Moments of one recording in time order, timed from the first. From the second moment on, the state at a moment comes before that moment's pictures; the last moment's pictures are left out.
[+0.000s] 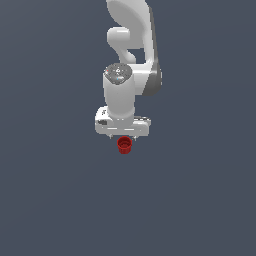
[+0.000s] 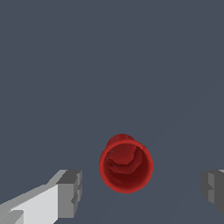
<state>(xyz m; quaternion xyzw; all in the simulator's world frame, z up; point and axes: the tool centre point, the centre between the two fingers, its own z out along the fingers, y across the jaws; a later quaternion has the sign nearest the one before) -0.005 -0.021 0.157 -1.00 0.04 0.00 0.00</state>
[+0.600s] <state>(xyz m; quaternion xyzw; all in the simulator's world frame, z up) -0.012 -0.019 0.140 -0.99 0.14 0.00 0.00</state>
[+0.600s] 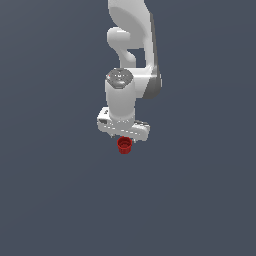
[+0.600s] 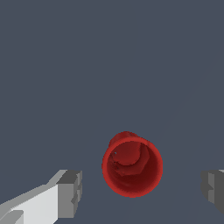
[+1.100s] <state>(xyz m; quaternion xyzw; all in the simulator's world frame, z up) -0.023 -0.017 0.117 -0.96 0.27 0.00 0.00</state>
